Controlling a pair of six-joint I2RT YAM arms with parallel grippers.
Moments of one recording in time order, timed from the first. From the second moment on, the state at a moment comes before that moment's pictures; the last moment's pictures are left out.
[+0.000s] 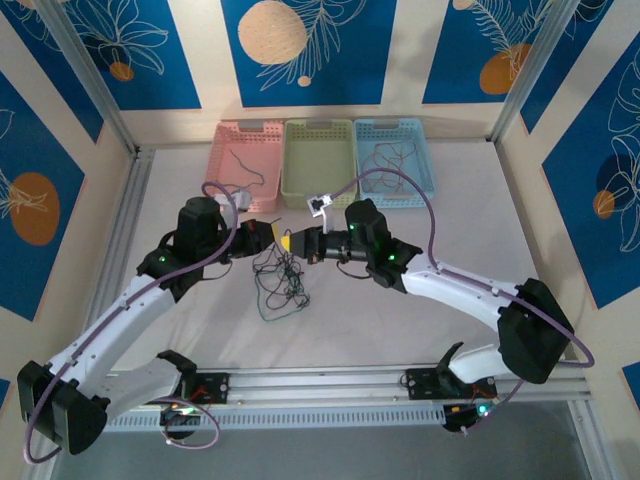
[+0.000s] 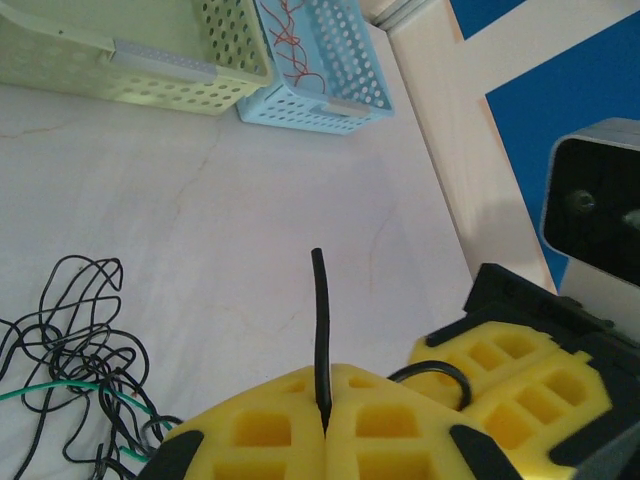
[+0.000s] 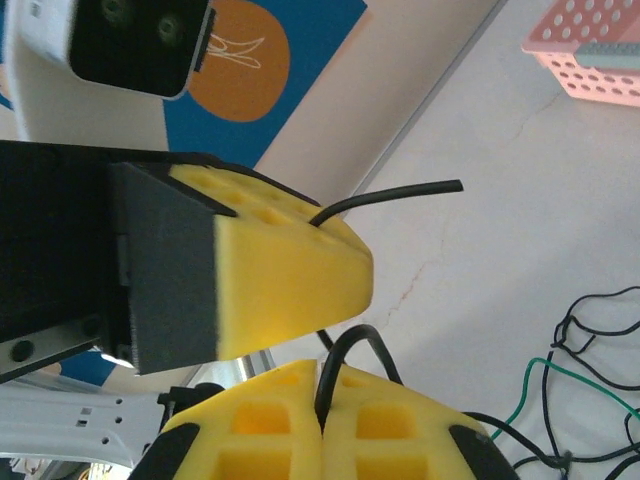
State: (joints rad) left arm -0.50 1.03 0.90 -0.35 0.41 -0.70; right arm 0.80 1.38 0.90 0.22 -0.49 0.71
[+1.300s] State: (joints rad) left arm -0.45 0.90 1.16 -0.79 0.16 -0.39; right arm 0.47 1.52 1.26 -0.06 -0.43 0.52
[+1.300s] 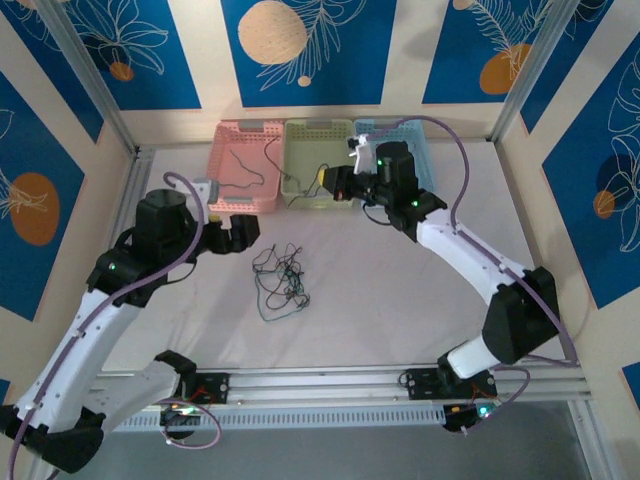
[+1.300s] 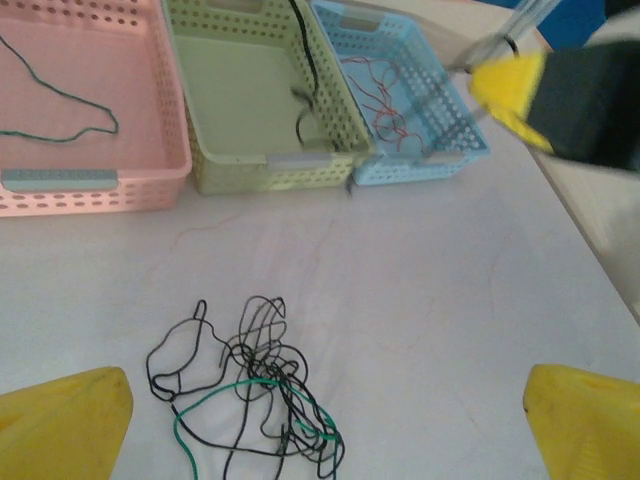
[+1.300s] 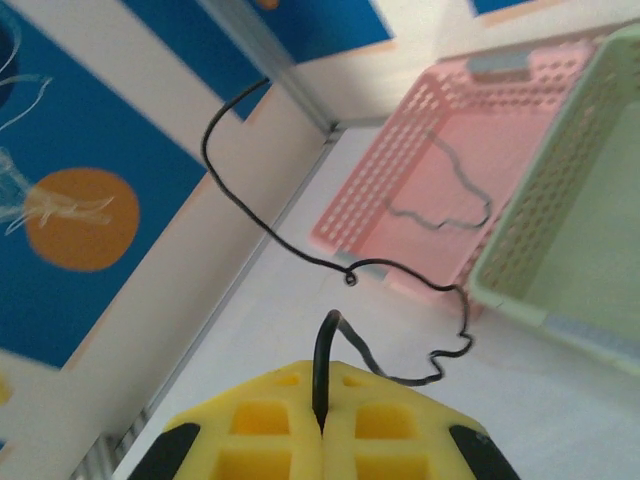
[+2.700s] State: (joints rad) left arm -0.45 0.81 0.87 -0.75 0.35 -0.45; right arm 0.26 2.19 1.95 -0.35 -0.65 0.81
